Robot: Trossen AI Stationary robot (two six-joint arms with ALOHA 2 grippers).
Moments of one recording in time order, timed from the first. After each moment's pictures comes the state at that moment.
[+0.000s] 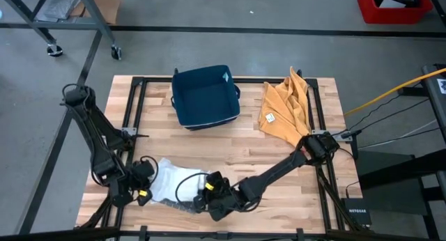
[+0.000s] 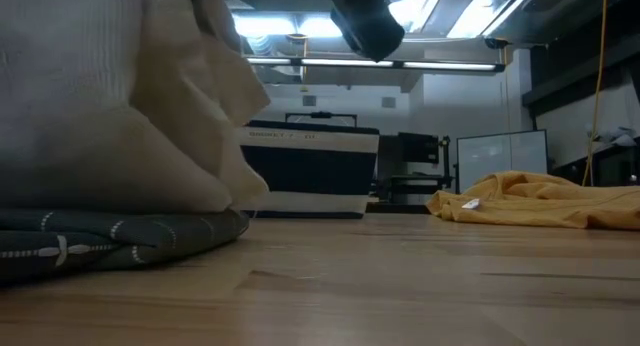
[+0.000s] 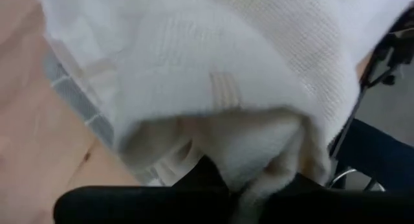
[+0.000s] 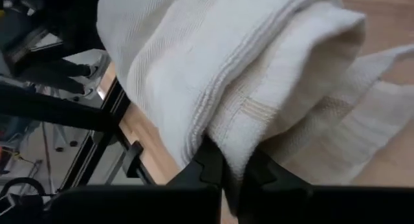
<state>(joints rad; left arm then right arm) -1.08 1.20 0.80 -0.77 -0.42 -1.65 0.54 2.24 1.85 -0.35 0.57 1.43</state>
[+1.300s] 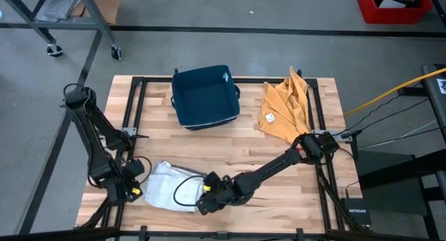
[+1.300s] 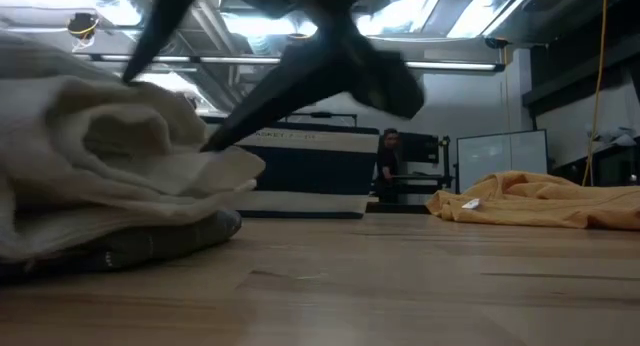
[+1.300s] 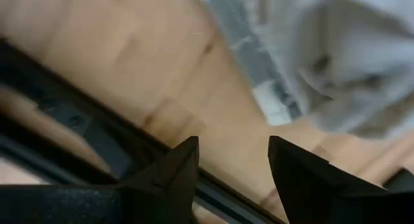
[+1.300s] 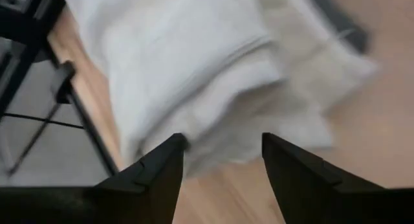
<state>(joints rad) -1.13 1.23 0.80 -1.04 -0.10 -1.79 0.49 2.27 1.84 -0.48 0.27 1.28</state>
